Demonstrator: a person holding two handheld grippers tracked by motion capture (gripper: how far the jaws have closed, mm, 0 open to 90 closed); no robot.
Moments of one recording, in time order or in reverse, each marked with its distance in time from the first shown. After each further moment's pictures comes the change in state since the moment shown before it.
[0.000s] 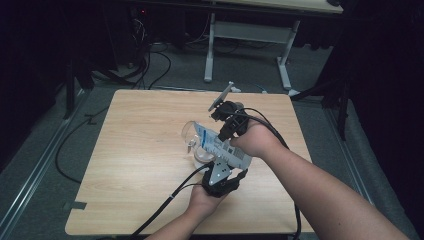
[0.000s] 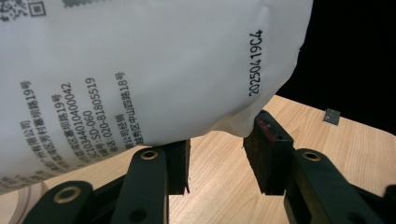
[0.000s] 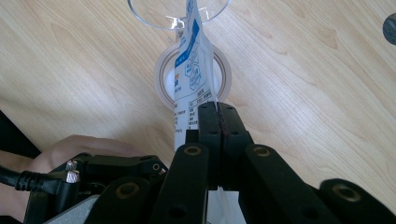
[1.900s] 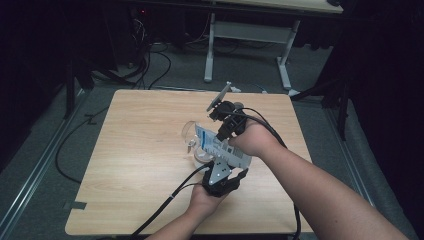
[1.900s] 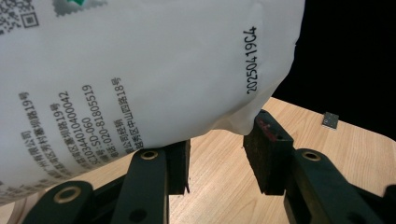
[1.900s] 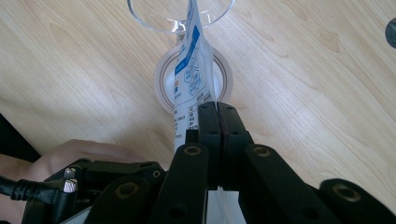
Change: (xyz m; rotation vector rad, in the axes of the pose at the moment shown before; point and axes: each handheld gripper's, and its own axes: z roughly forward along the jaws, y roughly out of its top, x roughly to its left) left arm 0.000 0.000 0.001 -0.009 -0.002 -0.010; right arm 0.000 0.004 0.004 0.004 0.003 -0.008
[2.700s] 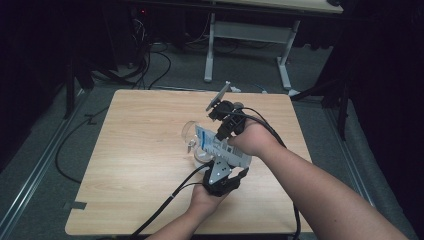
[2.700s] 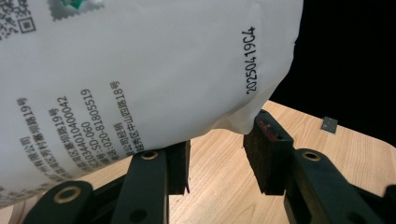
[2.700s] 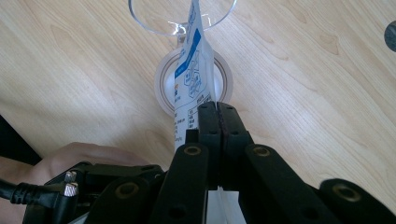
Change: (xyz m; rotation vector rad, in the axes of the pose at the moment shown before) left arm 0.000 0.002 0.001 -0.012 -0.002 -0.011; right arm 0.001 0.002 0.000 0.000 -0.006 0.001
